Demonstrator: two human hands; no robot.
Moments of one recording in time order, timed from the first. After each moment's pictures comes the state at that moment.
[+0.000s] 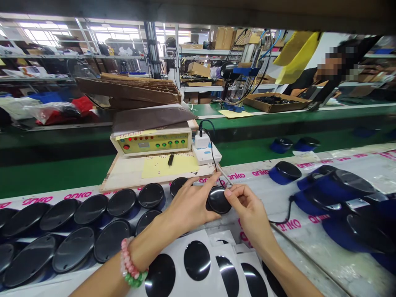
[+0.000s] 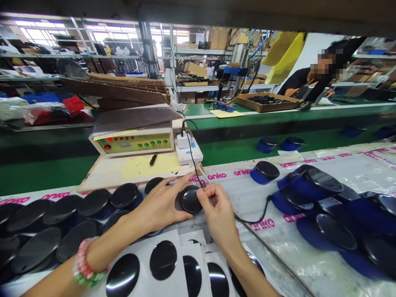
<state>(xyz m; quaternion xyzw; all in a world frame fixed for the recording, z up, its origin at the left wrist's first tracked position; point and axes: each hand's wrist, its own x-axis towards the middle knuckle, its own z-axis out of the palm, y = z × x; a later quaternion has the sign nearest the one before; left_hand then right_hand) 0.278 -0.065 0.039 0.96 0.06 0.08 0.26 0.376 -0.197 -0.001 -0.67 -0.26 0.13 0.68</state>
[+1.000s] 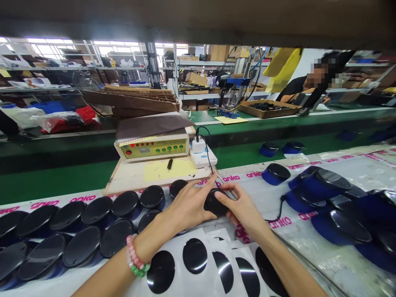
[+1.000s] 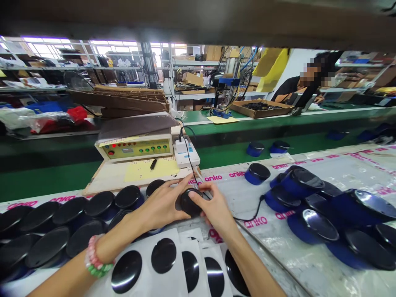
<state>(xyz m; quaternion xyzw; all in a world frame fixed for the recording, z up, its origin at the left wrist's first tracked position) 0.276 -0.065 0.036 0.97 0.01 0.09 0.22 0.385 -0.200 0.003 -0.75 -0.25 0.17 0.58</state>
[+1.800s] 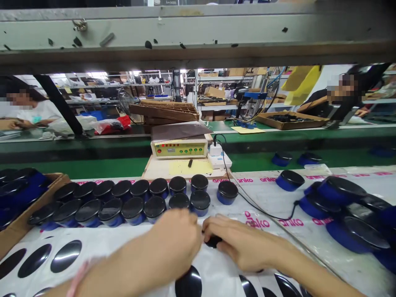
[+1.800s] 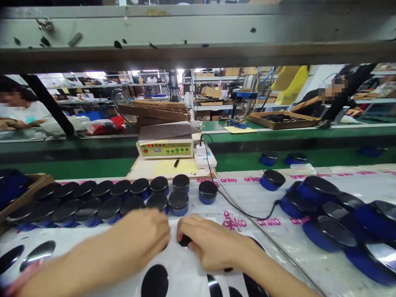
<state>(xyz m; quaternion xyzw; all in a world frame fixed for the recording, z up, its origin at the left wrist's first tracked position) 0.151 -0.113 0.101 1.00 0.03 -0.03 0.04 0.317 -0.229 0.054 -0.59 -0.74 0.26 0.19</state>
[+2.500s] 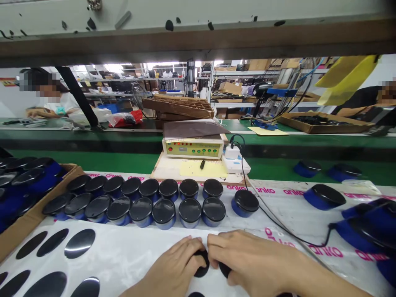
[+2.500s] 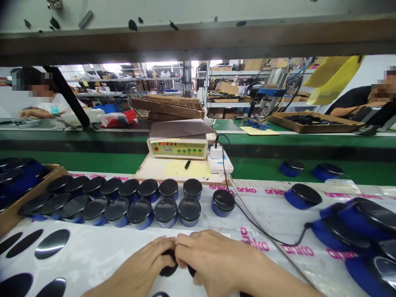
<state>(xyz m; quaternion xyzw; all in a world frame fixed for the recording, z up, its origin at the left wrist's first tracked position) 0.108 -0.100 -0.012 0.98 0.02 0.13 0.17 0.311 -0.193 0.064 -0.50 -0.84 0.22 0.02</state>
